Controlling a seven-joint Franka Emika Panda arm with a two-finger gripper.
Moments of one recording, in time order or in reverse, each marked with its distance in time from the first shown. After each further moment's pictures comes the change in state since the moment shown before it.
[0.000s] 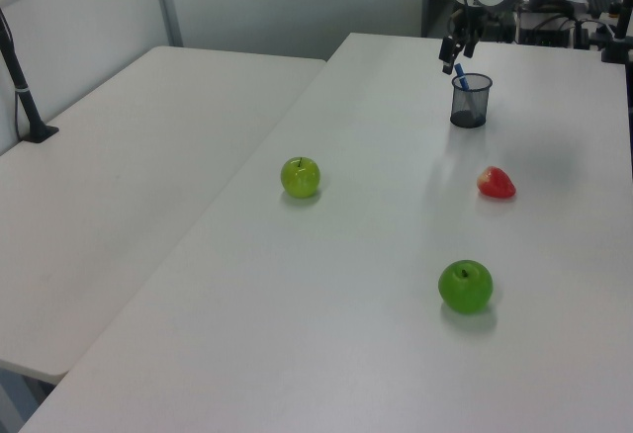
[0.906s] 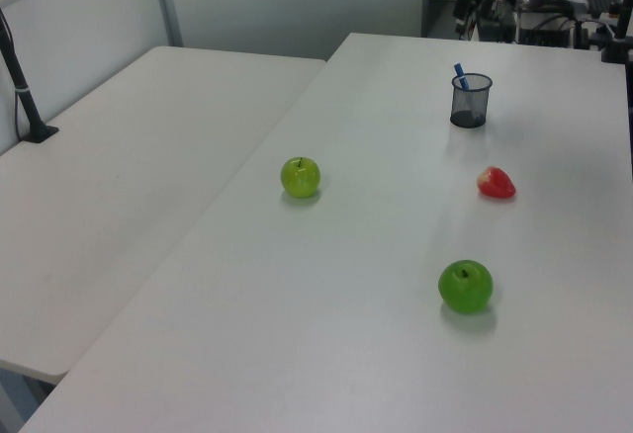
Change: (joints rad) arm 0.002 -0.159 0.000 0.002 0.029 -0.131 0.000
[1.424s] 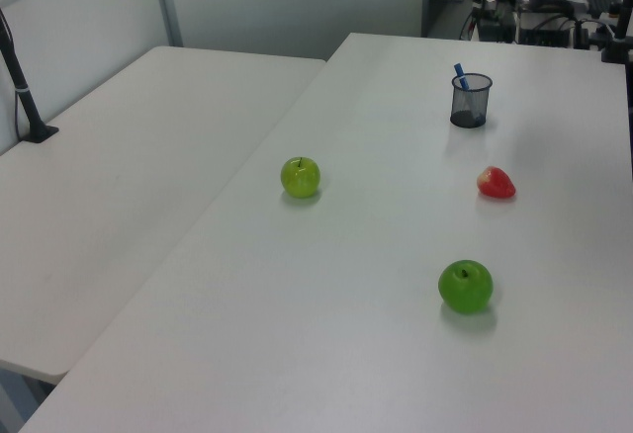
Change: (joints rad) arm 0.030 -0.106 0.000 0.000 0.000 -0.169 0.000
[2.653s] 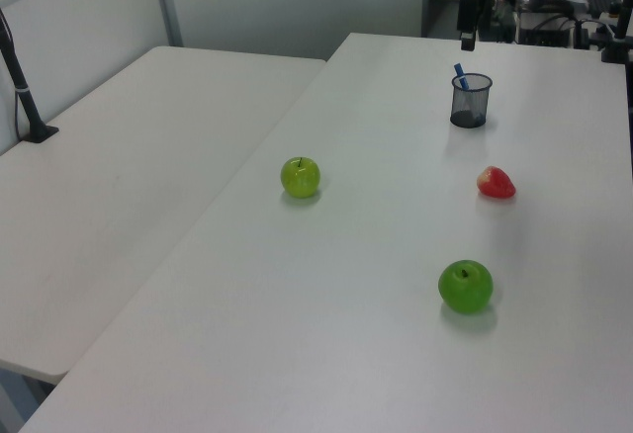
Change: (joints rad) arm 0.358 -0.104 0.023 0.000 -0.001 -0.278 0.126
